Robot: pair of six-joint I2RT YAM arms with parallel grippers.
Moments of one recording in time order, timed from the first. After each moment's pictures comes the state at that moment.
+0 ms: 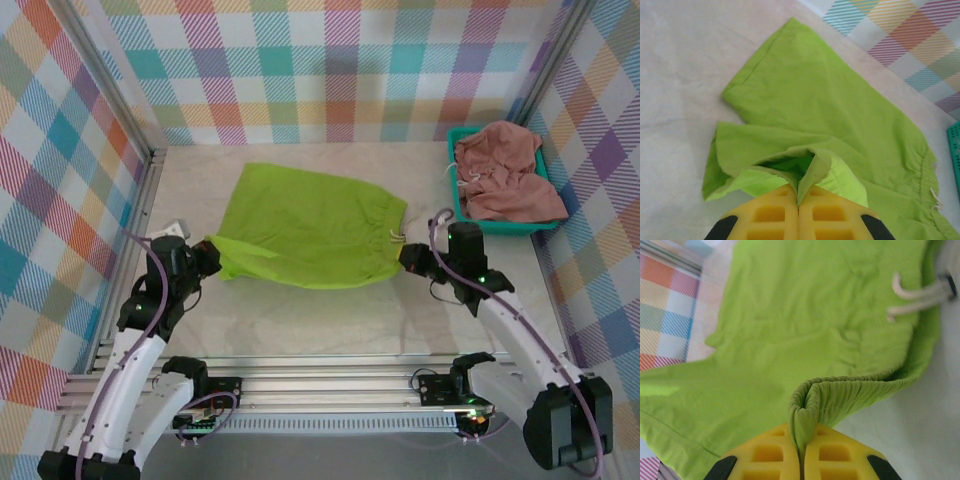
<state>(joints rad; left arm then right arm) -0.18 0.67 0.67 -0.54 -0.04 -0.67 0.24 0.93 0.58 -0.34 -0.45 0.61</state>
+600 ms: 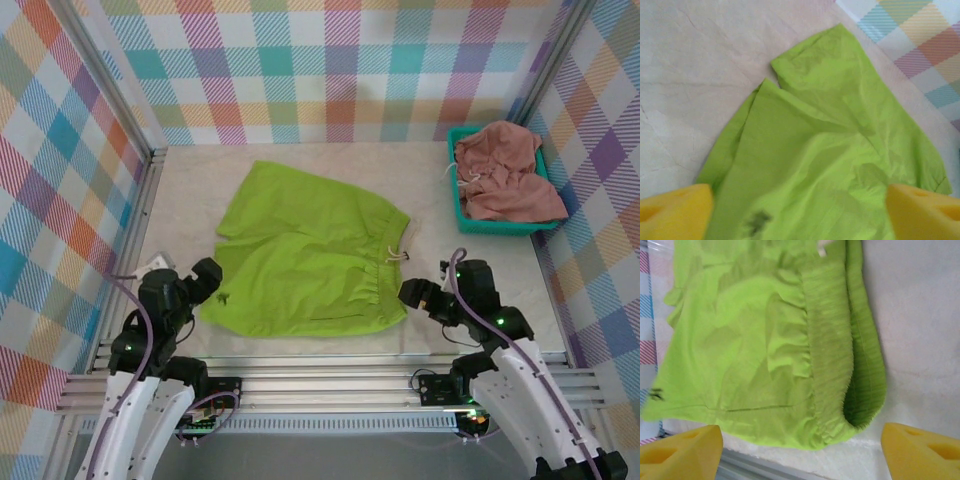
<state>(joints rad) -0.18 0.41 0.63 -0.76 -0.13 -0.78 0.28 0.61 0.54 -0.76 -0.37 0.69</state>
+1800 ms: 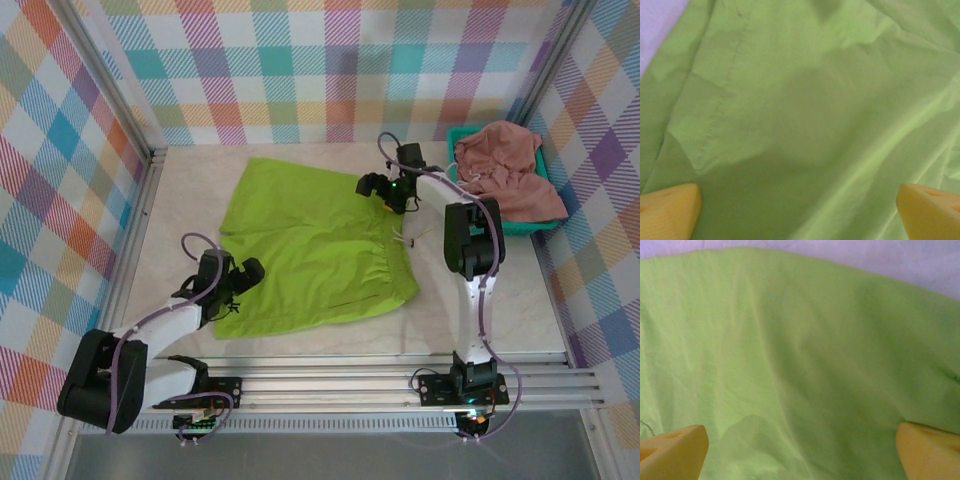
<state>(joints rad) -0.27 1.19 0.37 0.00 -0.03 -0.76 0.21 2.27 1.76 -0.51 -0.44 0.50</state>
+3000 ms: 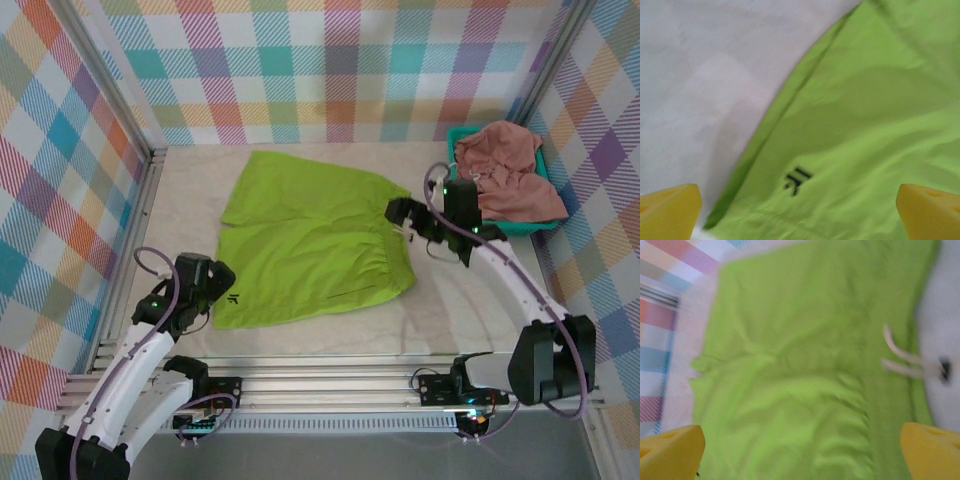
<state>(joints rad) -0.27 0.73 0.57 -0.83 -0.23 -0.99 0.19 1.25 0.89 -0.38 -0.35 0.56</state>
